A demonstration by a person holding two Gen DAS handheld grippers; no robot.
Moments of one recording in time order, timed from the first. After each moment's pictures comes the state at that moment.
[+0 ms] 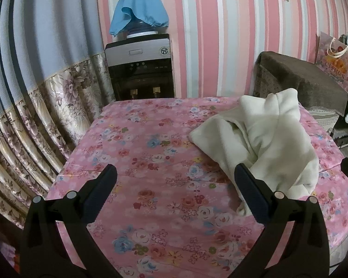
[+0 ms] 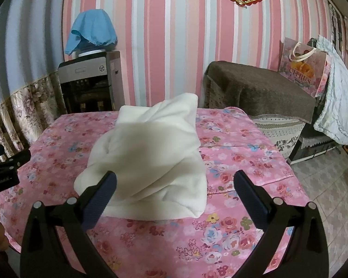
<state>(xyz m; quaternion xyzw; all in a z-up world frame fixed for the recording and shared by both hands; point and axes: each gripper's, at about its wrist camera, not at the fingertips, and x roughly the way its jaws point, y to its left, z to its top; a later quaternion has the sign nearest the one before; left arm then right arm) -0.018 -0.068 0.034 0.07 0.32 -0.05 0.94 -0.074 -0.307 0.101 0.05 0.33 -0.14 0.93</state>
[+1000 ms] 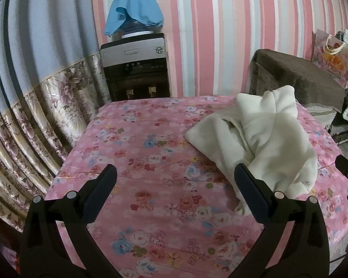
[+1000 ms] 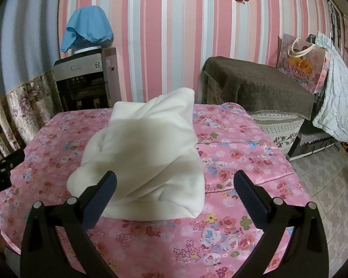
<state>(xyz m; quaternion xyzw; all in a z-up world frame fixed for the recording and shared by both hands) -0.018 -0.072 0.026 0.07 0.32 -0.07 0.94 -0.068 -0.312 0.093 0.05 0.34 -0.14 0.93</state>
